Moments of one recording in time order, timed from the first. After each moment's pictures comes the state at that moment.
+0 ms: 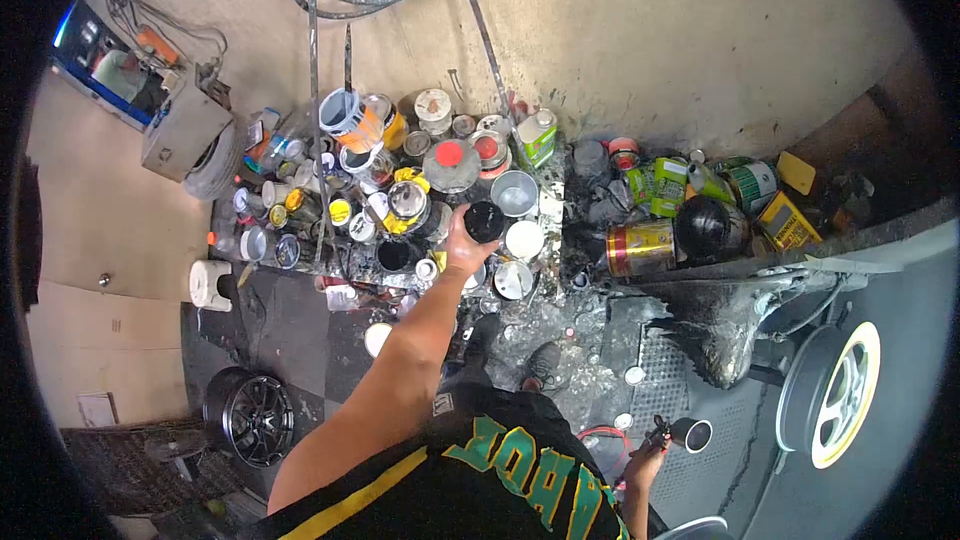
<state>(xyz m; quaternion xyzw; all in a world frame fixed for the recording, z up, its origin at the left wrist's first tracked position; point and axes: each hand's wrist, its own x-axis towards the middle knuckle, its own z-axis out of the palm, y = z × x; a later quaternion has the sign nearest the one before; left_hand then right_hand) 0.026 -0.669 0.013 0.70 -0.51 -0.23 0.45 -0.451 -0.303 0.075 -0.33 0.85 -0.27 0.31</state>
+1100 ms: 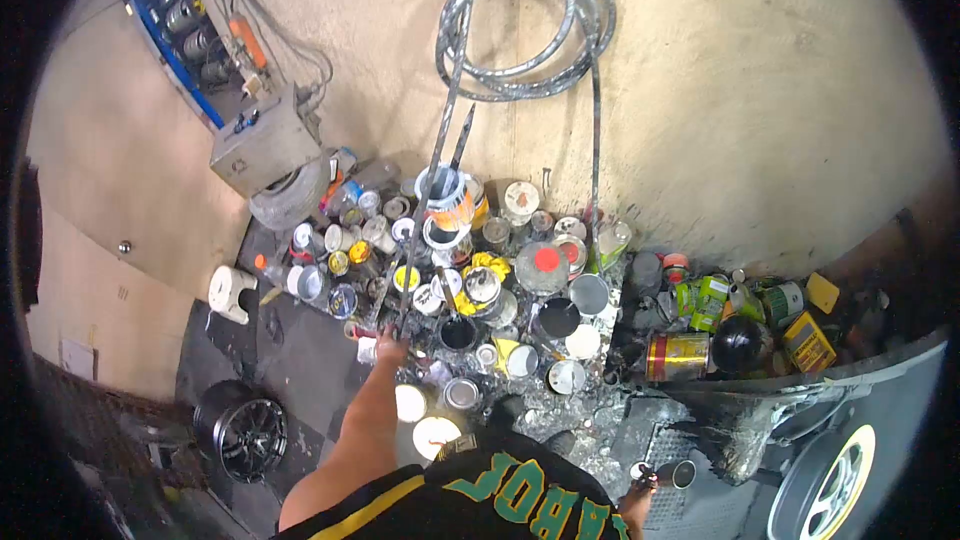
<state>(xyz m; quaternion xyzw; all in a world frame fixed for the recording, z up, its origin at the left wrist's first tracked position) 0.324 -0.512 -0.074 0.91 -0.32 -0.17 0.23 -0.405 -0.385 -0.028 -0.57 0.77 -0.14 0.25</state>
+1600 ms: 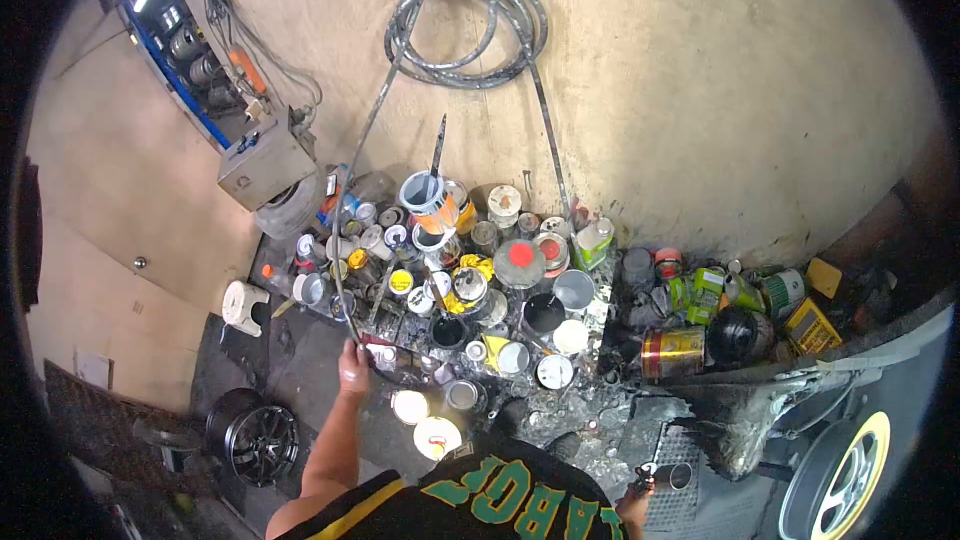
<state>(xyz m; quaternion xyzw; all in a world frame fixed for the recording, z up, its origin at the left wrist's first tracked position) 0.293 -0.443 0.063 0.82 -0.38 -0.10 0.42 -0.432 -0.372 -0.035 -0.56 0.72 -0.21 0.35</state>
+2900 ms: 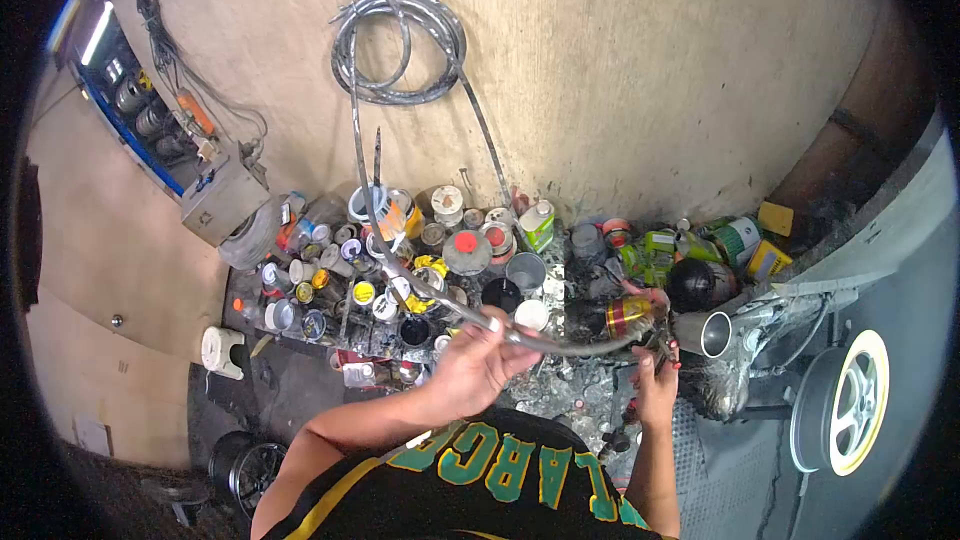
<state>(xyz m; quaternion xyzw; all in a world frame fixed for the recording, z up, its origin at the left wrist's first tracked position) -0.011 -0.557 0.329 0.17 -0.17 -0.77 0.59 -0.319 -0.554 0.230 -0.48 0.61 -0.49 0.41</state>
